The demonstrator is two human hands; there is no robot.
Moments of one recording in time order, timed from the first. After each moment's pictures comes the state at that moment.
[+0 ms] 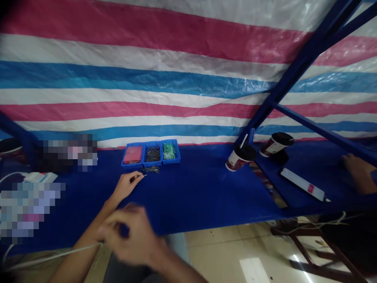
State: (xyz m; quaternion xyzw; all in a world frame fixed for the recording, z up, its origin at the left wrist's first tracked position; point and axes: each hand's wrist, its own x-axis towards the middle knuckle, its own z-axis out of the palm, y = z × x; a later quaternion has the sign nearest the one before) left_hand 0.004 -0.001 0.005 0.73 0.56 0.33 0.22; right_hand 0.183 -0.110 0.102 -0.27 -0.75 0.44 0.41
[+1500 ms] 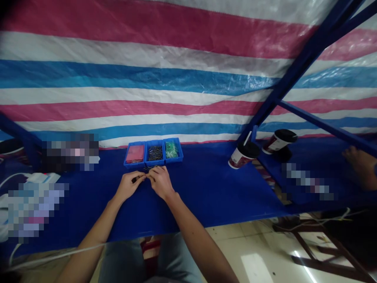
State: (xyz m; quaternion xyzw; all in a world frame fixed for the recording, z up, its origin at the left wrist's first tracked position) left_hand 0.005 -0.004 0.008 0.74 0.51 0.38 0.24; right_hand 0.194 0.019 0.004 -0.38 -0.83 0.16 0.37
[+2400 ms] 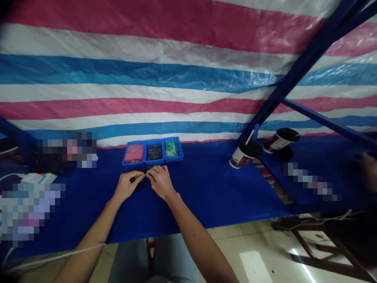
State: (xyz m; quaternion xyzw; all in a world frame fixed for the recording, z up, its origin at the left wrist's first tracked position) left_hand 0.007 -0.003 0.008 0.72 0.53 0.39 0.23; right_hand 0.195 0.017 0.011 -0.39 -0.83 0.18 0.36
